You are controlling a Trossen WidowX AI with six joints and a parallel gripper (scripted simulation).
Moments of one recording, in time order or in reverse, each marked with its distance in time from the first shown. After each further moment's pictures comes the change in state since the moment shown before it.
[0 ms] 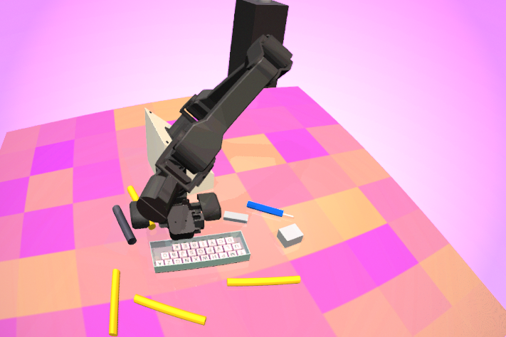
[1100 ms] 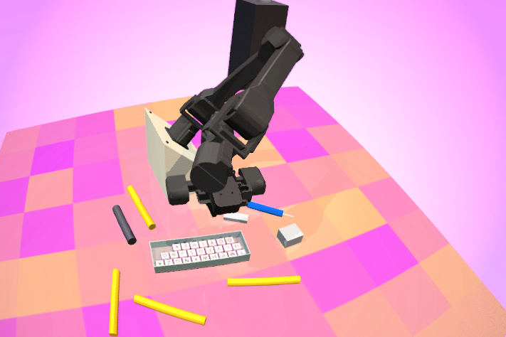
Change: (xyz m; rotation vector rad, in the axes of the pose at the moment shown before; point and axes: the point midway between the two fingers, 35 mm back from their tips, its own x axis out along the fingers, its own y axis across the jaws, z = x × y) arm -0.056 0.083 0.002 0.008 -0.020 0.004
